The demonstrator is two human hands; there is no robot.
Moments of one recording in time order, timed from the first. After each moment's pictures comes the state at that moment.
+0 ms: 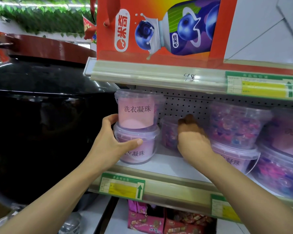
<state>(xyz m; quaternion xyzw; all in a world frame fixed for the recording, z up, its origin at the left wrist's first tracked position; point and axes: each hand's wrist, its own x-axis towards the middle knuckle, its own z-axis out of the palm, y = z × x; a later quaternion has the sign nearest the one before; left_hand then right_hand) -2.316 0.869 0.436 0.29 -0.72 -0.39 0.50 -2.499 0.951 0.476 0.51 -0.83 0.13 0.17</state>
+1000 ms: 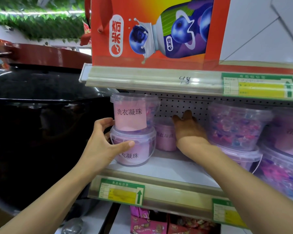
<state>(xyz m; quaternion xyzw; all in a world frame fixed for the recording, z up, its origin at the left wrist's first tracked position) -2.310 0.857 0.436 0.29 -0.70 -0.40 0.52 -2.514 0.927 0.490 0.53 -0.83 0.13 0.14</state>
